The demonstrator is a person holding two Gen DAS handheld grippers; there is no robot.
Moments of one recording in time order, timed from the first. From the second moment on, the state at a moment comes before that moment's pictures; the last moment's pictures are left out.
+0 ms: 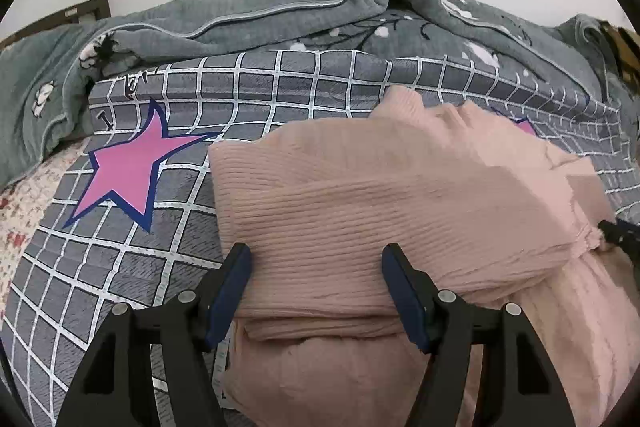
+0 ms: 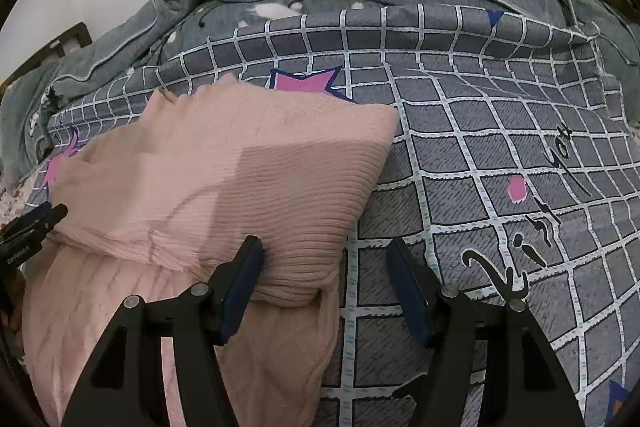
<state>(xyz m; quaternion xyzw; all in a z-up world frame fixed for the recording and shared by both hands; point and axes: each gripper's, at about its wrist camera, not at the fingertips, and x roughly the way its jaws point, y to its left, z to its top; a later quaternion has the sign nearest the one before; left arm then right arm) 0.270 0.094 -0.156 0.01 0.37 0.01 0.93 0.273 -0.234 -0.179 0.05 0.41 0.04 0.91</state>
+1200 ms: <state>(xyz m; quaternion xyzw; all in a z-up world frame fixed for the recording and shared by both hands) 0.046 0.132 -0.139 -0.08 0.39 0.01 0.92 0.027 -0.240 -0.137 0.03 0.36 0.06 0.93</state>
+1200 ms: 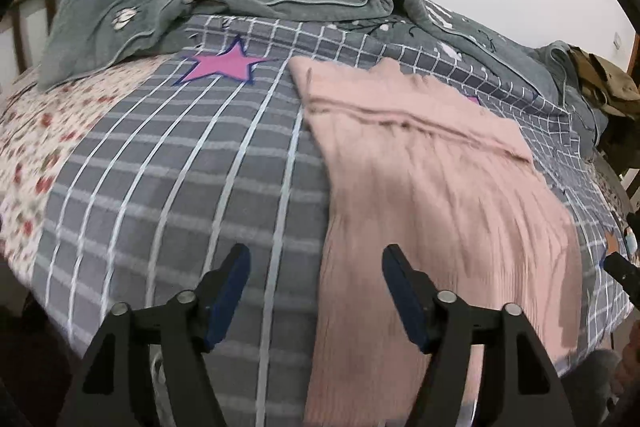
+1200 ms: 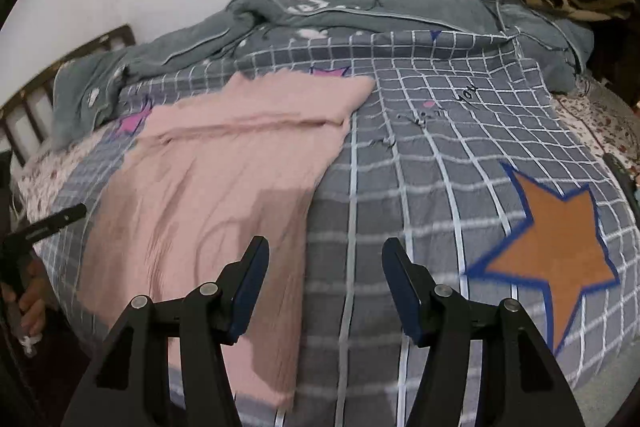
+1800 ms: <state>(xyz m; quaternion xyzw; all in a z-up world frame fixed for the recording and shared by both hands) 0.007 0.121 -0.190 -0.11 0.42 -0.03 0.90 -0.017 -0.216 -0.205 0.05 0.39 0.09 0.91</state>
